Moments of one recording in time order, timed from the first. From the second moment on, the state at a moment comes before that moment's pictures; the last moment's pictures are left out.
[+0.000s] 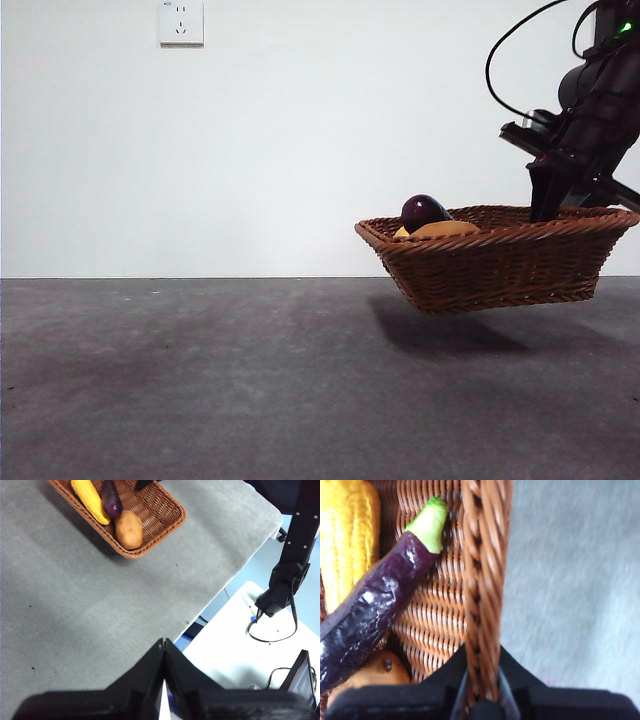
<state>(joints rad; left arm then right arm) -0.87 0.88 1.52 -1.32 0.09 -0.25 0.00 2.05 1.77 -1.11 -0.49 -0.04</state>
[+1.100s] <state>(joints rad) -0.87 0.90 1.52 -1.32 0.08 -0.22 -0.05 2.09 1.83 -1.19 -0.36 -0.06</state>
